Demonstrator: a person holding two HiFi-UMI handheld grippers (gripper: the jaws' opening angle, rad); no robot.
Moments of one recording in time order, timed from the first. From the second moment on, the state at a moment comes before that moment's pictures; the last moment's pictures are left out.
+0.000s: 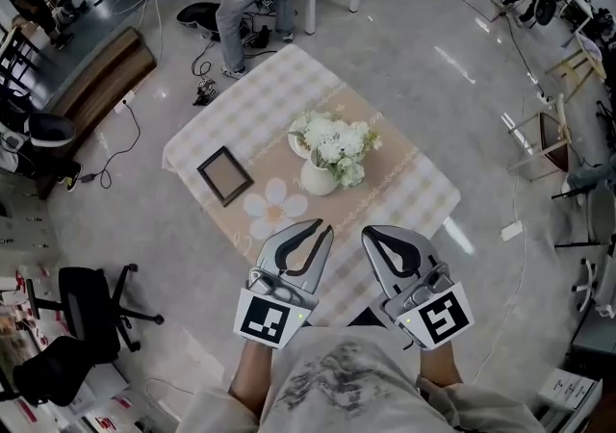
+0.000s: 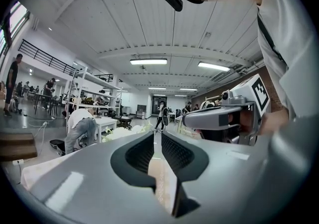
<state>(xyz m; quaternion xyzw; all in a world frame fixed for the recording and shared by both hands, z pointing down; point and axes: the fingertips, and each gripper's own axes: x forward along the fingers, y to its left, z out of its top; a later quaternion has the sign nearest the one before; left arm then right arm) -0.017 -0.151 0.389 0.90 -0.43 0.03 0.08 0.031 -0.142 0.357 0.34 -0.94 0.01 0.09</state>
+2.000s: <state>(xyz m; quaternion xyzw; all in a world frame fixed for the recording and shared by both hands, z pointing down) 0.010 -0.242 0.472 0.88 -0.46 0.10 0.02 0.050 -0.182 0.387 0.35 -0.93 0.04 0.11</state>
